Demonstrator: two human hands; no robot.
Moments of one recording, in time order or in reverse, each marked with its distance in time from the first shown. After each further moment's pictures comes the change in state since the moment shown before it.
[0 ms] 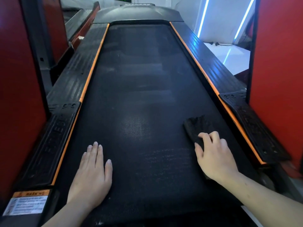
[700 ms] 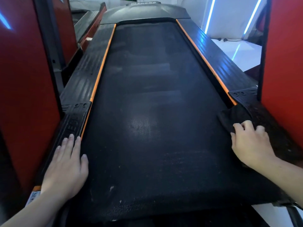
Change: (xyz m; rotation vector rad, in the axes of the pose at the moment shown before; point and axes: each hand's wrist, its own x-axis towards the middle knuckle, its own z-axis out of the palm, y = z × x) left_hand 0.014 -0.094 -0.038 0.209 0.089 -0.042; right_hand 0.035 0.054 -0.025 -0.300 -0.076 0.115
